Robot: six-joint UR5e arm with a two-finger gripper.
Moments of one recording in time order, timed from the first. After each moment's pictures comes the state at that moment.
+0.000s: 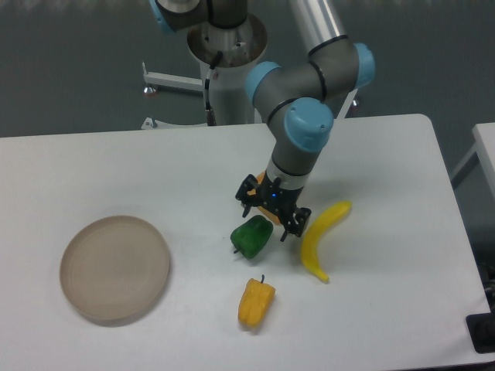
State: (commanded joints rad) arm 2.25 -1.98 -1.65 -0.99 1.31 0.98
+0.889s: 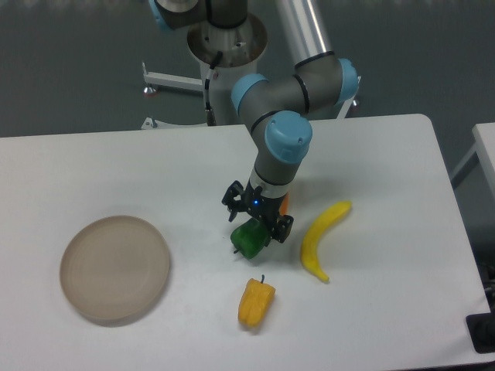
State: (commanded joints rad) arm 2.23 -2.01 -1.68 -0.94 1.31 0.99
